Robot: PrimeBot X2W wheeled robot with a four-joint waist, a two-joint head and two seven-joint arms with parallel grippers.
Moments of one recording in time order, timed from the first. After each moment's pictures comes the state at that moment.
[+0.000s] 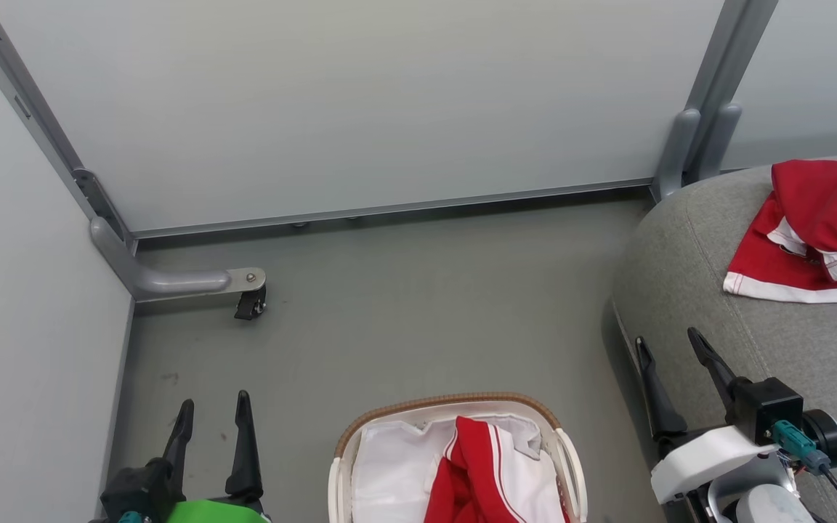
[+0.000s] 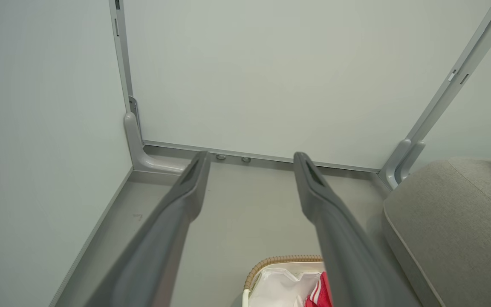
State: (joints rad) left arm 0.07 0.05 -0.11 0.22 -0.32 -0.05 -0.26; right arm -0.07 -0.05 0.01 0.25 0.10 0.13 -0.26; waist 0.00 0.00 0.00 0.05
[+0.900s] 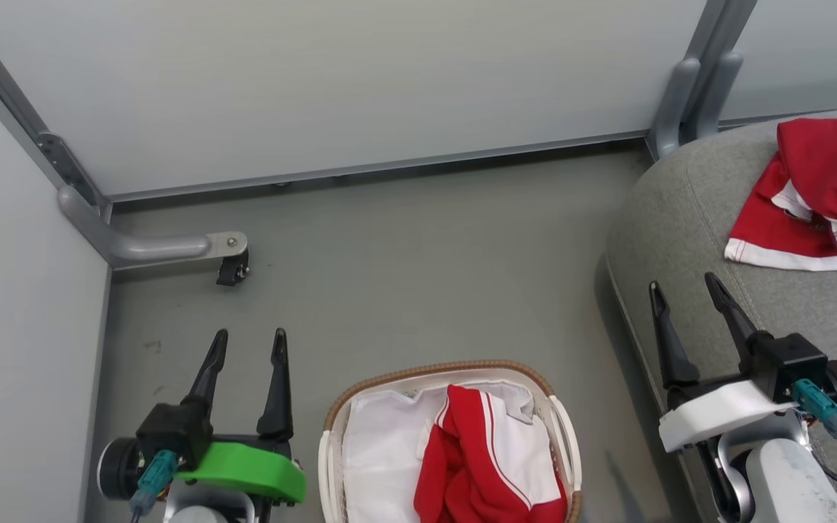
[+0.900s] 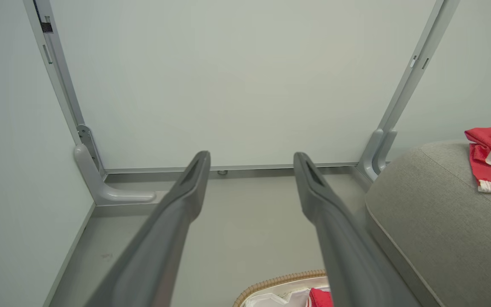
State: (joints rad) left arm -0.05 0.05 -0.17 0.21 -0.25 -0.07 -0.26; right arm -0.15 -0.05 -0.02 0.20 0.09 0.13 -0.26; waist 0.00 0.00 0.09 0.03
